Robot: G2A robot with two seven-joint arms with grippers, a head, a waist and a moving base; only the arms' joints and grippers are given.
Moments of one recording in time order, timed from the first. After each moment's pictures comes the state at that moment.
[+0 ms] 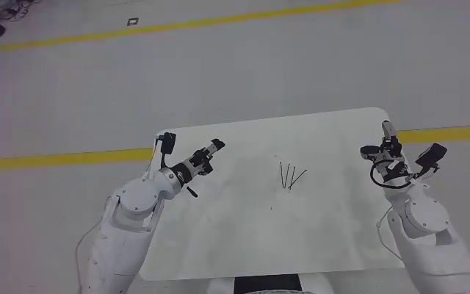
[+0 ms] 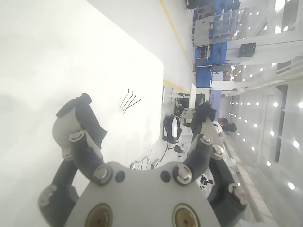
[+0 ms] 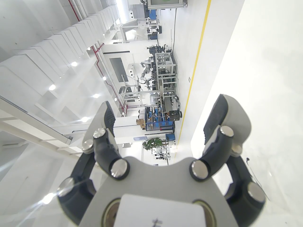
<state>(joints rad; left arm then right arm) 1.50 -1.10 -1.43 -1.92 0.02 0.33 -0.67 -1.73 -1.15 1.60 -1.80 0.42 0.00 0.00</state>
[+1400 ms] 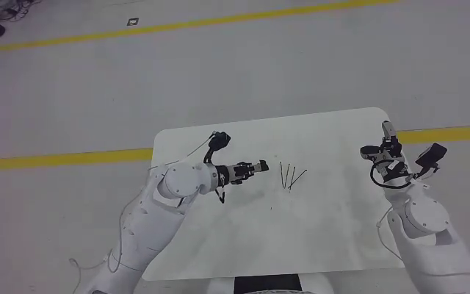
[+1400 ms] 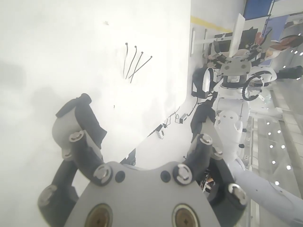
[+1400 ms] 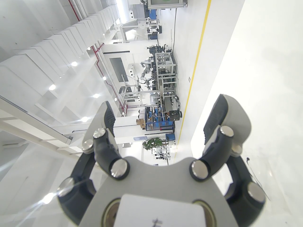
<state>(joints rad) 1.19 -1.13 -1.04 -1.76 0.24 0.34 -0.93 -1.73 -1.15 1.60 -1.80 0.42 0.00 0.00</state>
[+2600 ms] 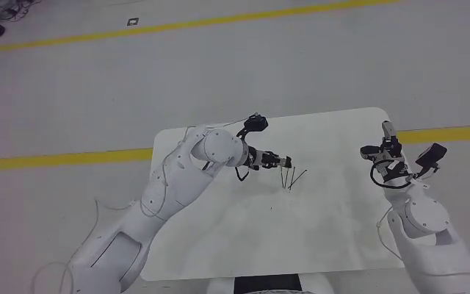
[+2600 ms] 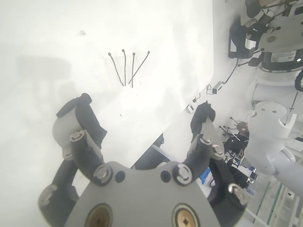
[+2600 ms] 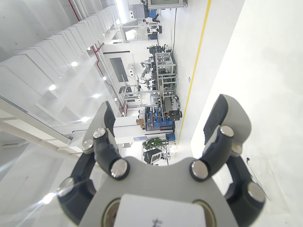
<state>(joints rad) 0.73 -1.26 -0.69 -1.37 0.22 0.21 -1.08 -1.73 -1.15 1.60 -1.80 0.42 0.00 0.00</state>
